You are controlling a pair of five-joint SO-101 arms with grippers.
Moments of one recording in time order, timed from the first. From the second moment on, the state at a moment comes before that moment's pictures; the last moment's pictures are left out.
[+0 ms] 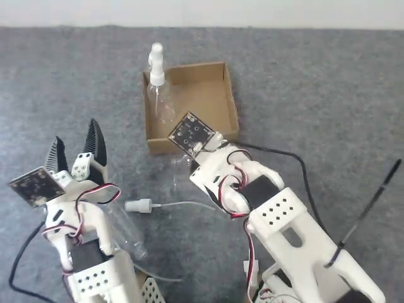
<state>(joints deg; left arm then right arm) -27.0 -96.0 92.9 25.1 17.8 -39.4 -36.6 48.1 42.9 18.2</state>
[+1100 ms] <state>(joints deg) -27.0 -96.0 92.9 25.1 17.7 -46.8 -5.2 23.6 70.5 18.5</state>
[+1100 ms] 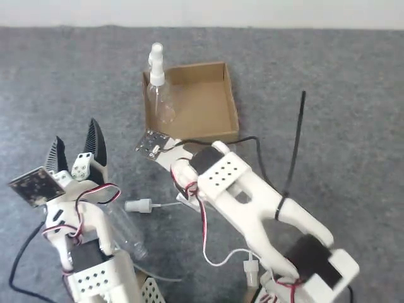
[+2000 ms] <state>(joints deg) -27.0 -96.0 92.9 25.1 17.7 -46.3 8.4 18.4 68.8 27.7</state>
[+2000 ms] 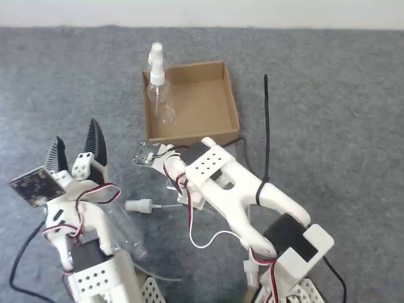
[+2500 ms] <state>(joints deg) -27.0 -96.0 92.9 25.1 17.7 -46.7 0.7 18.3 74.4 28.2</state>
